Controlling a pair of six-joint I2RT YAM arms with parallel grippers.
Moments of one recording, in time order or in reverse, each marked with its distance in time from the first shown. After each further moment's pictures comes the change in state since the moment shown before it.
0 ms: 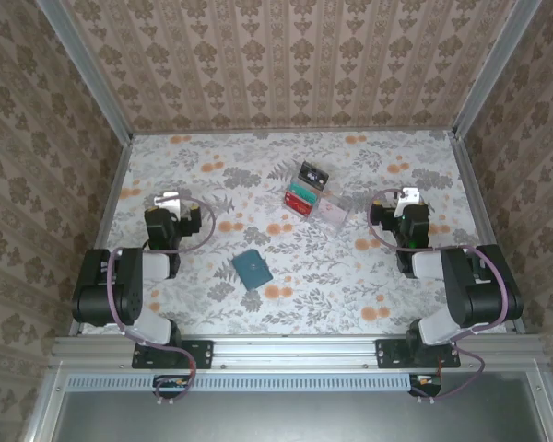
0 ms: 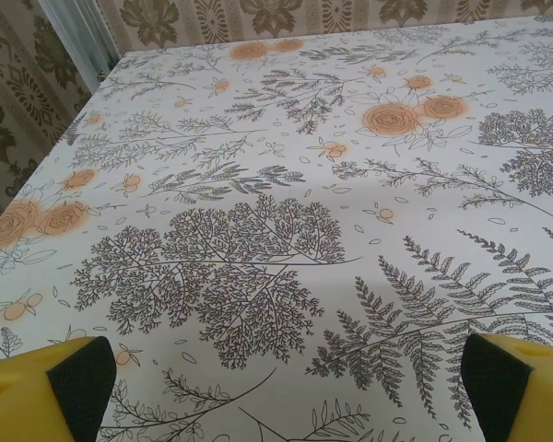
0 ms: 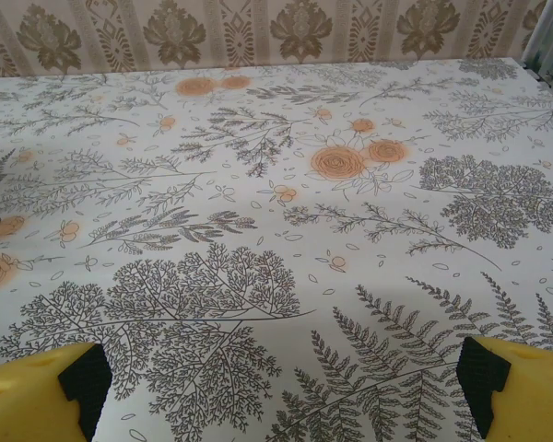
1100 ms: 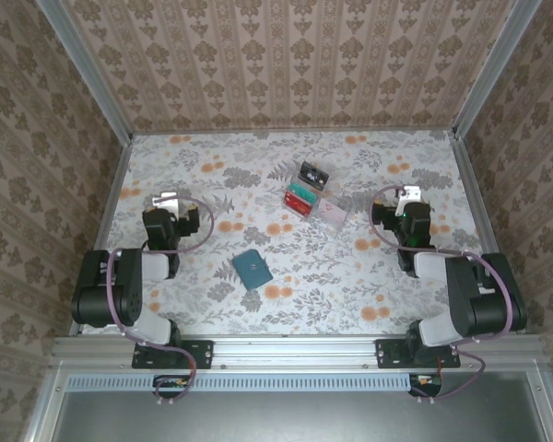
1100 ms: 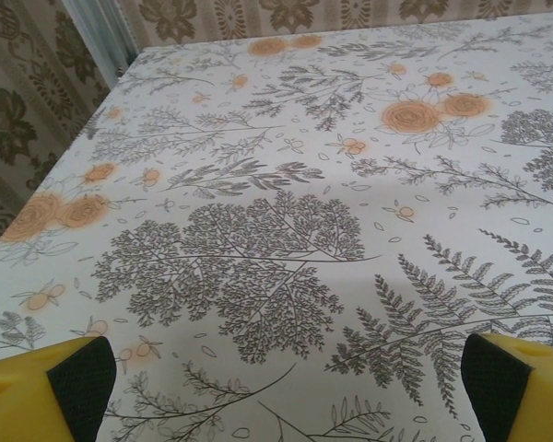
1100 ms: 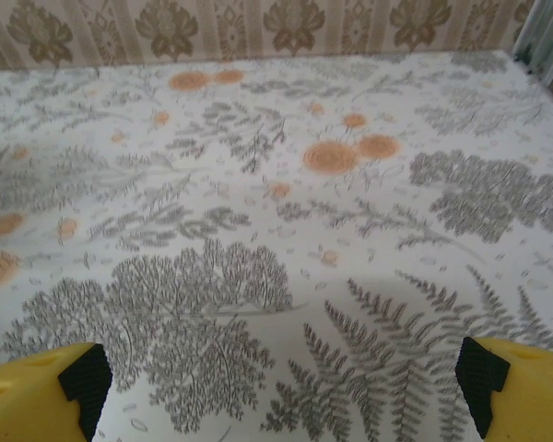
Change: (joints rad) left arm 0.006 -0.021 0.000 -0.024 -0.035 -0.002; right arm 0.000 -0.098 0.045 -0.172 0.019 0.008
